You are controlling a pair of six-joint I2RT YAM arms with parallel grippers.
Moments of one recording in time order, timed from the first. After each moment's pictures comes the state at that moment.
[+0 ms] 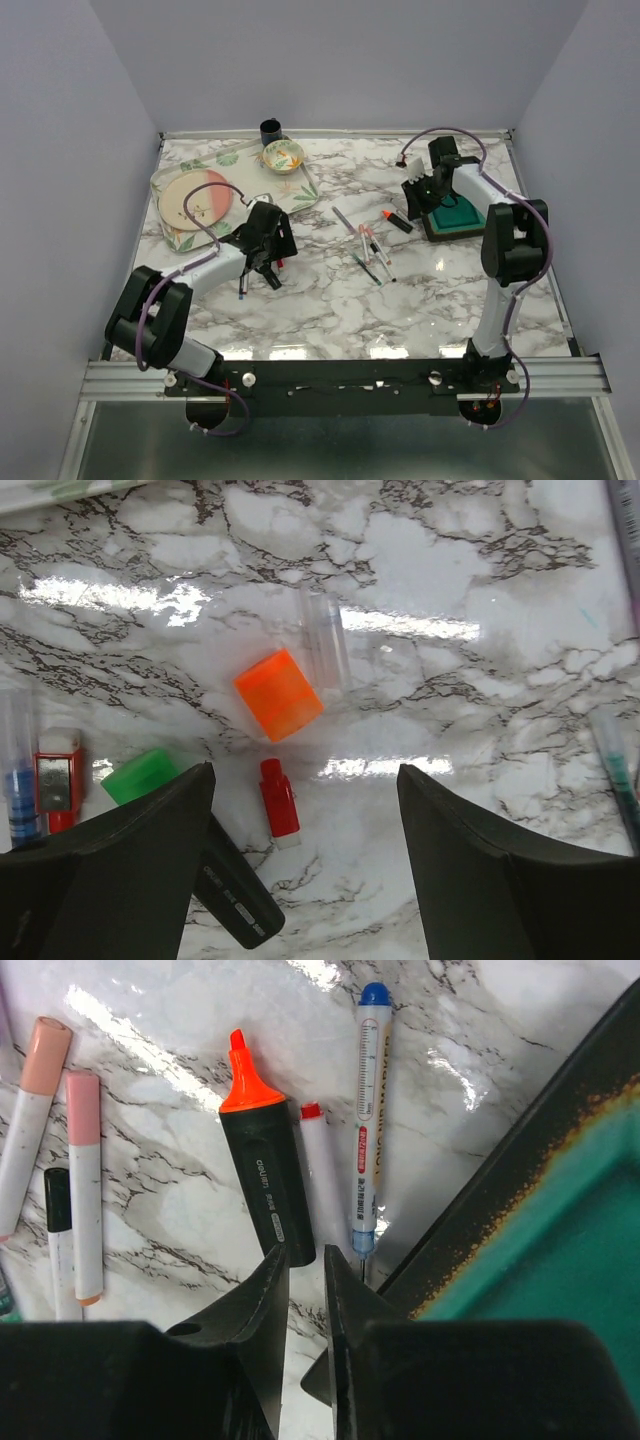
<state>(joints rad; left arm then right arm) -0.46 1.48 0.76 -0.15 -0.14 -0.62 0.13 2.01 1.55 -0.73 -0.37 -0.47</state>
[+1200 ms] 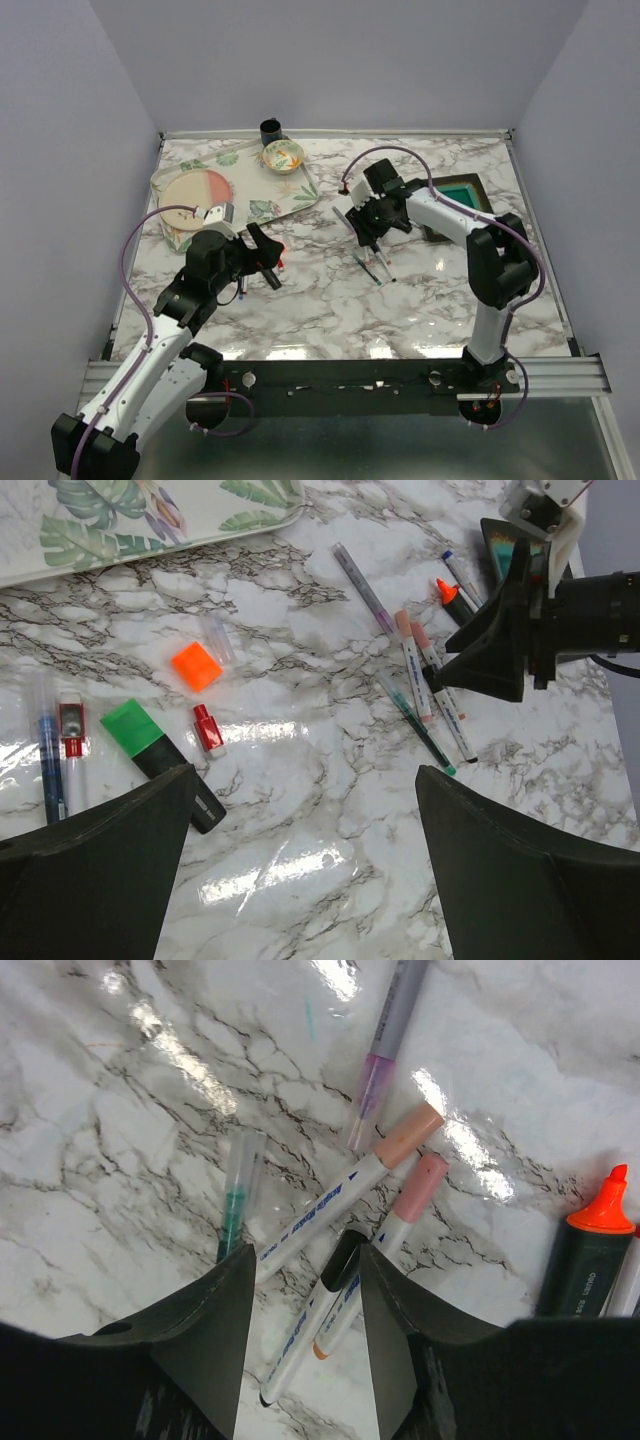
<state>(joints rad) -0.40 0.70 0.57 -0.26 0.04 -0.61 0.51 1.88 1.40 -0.62 -0.26 -0.33</state>
